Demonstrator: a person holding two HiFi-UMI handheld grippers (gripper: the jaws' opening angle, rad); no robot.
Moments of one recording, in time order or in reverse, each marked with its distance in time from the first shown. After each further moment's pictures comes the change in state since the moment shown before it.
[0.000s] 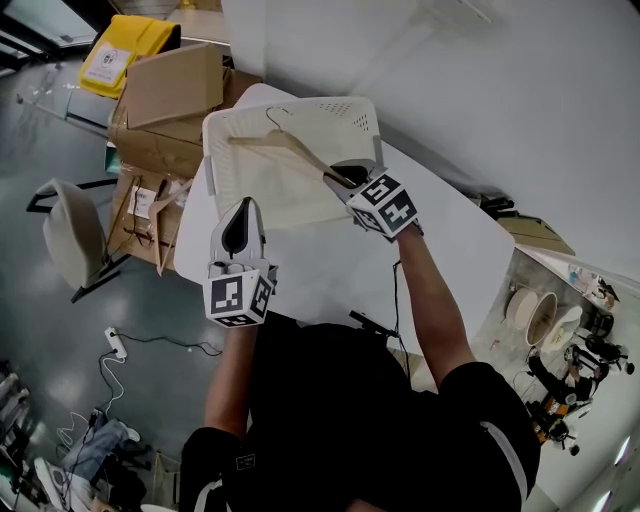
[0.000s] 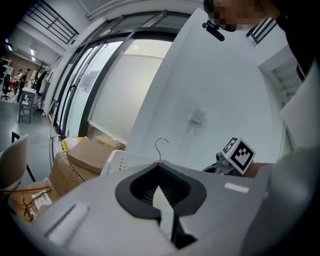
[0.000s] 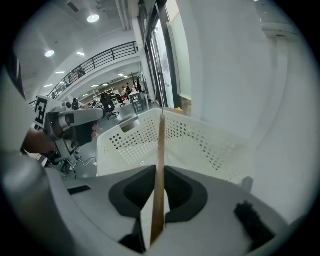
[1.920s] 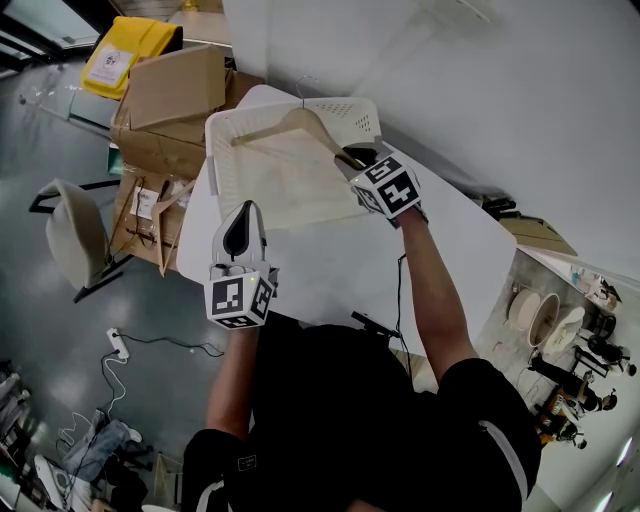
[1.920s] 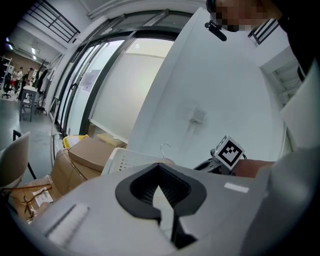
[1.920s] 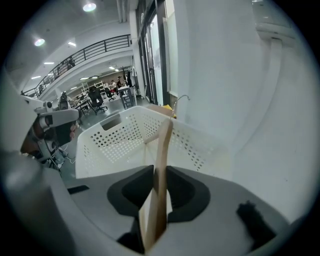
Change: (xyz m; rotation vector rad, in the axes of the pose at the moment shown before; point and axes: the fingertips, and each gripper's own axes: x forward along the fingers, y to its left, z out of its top) left arm -0.003 0.003 -0.005 -0.013 0.011 0.005; right arm 0.001 -0.048 0.003 0.006 0.050 -0.138
